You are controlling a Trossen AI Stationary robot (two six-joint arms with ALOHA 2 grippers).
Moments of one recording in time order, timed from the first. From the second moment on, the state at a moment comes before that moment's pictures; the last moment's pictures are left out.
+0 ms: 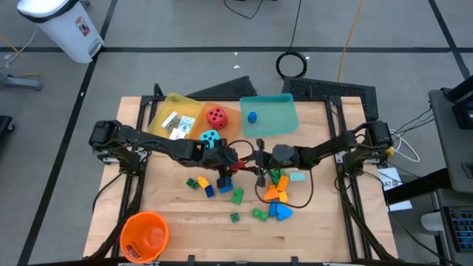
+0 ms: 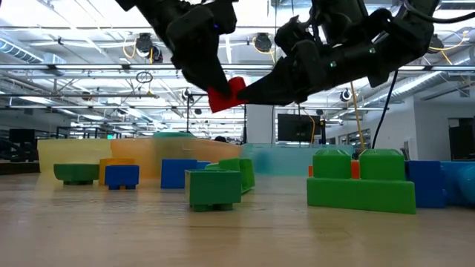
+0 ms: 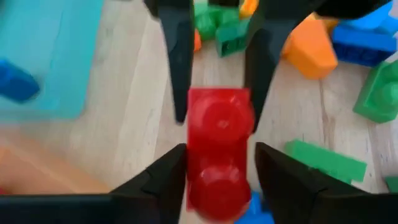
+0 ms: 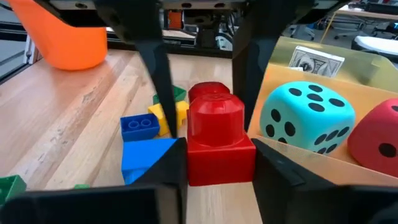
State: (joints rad) left arm -0.10 1.64 1.16 -0.37 -0.16 -0.10; right arm 0.04 1.67 0.66 0.77 0.04 -0.07
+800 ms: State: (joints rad) left arm -0.07 0.98 0.59 0.01 -0.13 -0.08; right arm -0.02 1.25 0.62 0.26 0.51 0.08
